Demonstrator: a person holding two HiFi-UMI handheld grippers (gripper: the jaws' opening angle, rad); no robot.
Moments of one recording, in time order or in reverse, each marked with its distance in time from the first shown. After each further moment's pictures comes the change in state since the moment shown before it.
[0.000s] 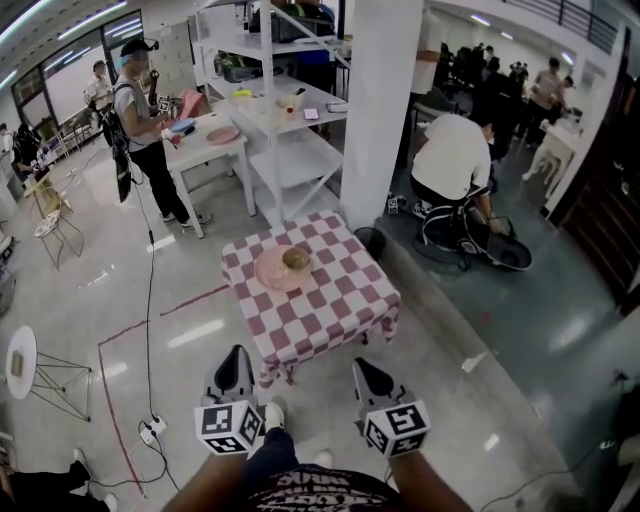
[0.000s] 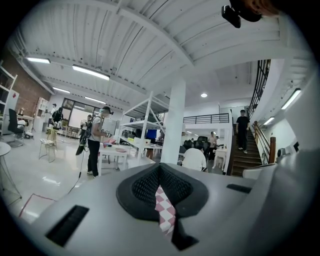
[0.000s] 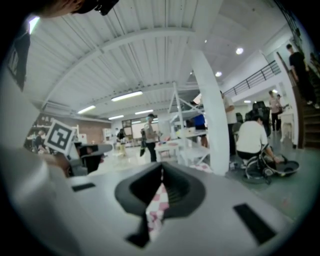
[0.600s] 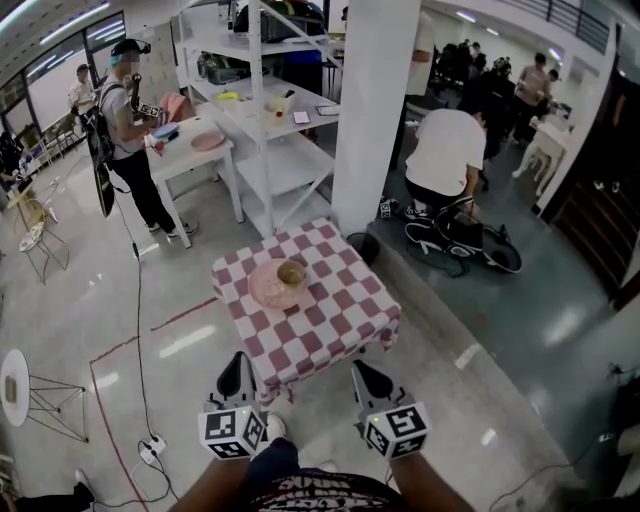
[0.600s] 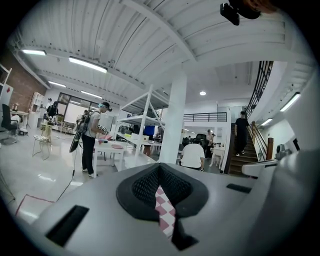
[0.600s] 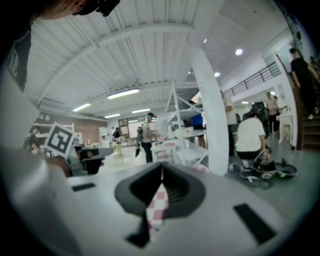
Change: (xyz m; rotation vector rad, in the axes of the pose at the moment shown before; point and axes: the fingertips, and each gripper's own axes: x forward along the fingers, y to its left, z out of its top) left arm 0.072 0.033 -0.008 -0.015 0.046 -0.042; right arm 0.069 -0.013 0.014 -0.008 0.006 -0.041
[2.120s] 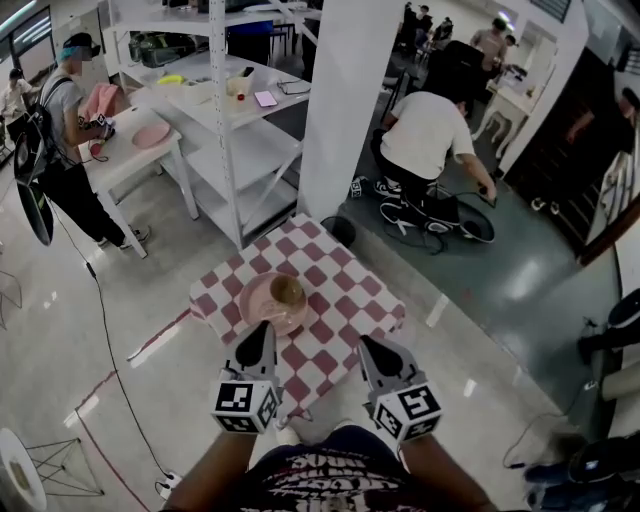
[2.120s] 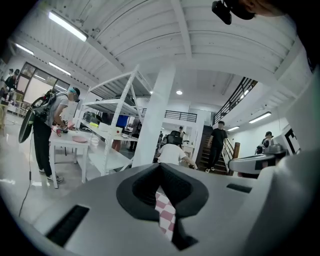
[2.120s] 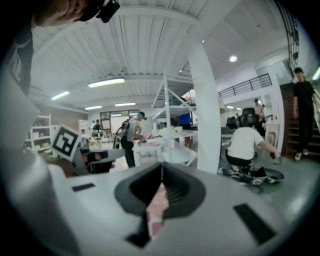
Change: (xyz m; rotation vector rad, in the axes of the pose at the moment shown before) left arm 0.221 0.055 0.030 -0.021 0.089 -0.420; right arm 0.185 -0.012 0.061 -0.020 0.035 -0.216
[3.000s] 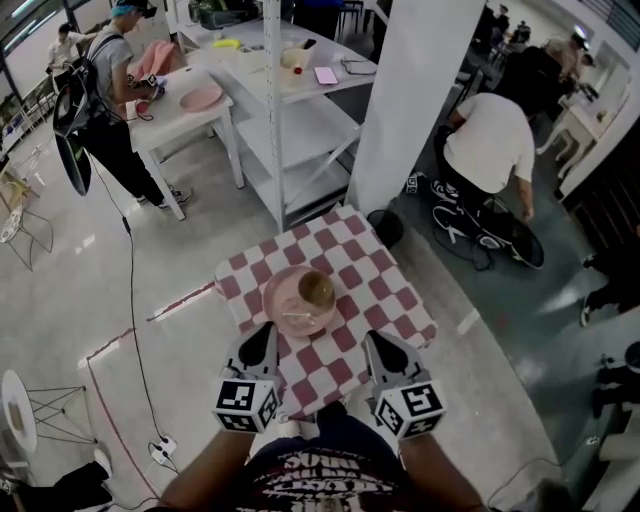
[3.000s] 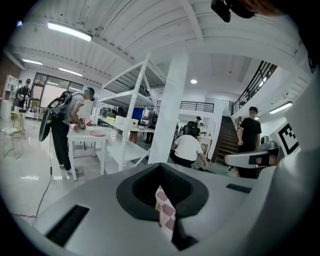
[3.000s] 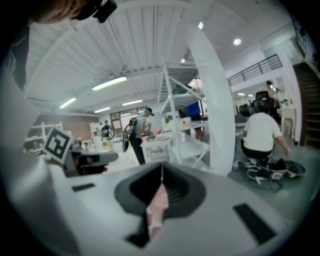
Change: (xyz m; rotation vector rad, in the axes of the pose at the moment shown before) left arm 0.032 0.045 -0.035 -0.012 0.102 0.206; right arm 0.093 -0.036 -0.023 0.055 0.076 0.162
